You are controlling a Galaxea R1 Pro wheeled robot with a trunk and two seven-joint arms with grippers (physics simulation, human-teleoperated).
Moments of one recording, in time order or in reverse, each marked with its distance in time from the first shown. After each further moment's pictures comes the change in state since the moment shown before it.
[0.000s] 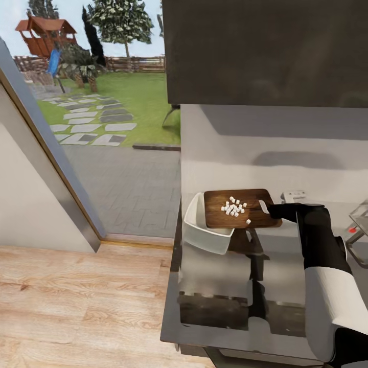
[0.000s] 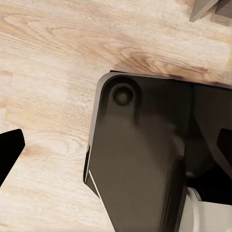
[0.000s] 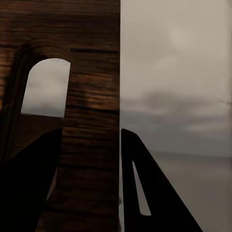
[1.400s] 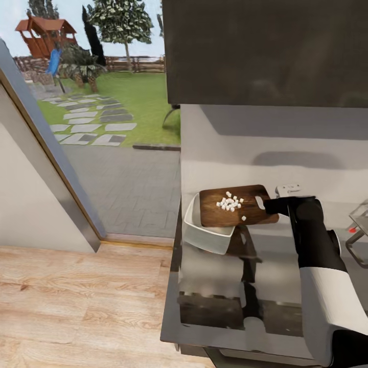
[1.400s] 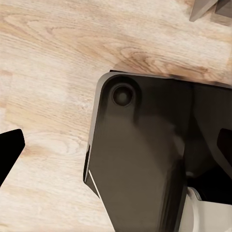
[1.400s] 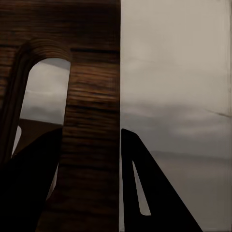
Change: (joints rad) left arm 0.000 0.000 -0.001 0.000 0.000 0.000 0.000; right arm 0.000 0.016 0.129 -0.120 0.000 0.155 -0.065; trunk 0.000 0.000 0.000
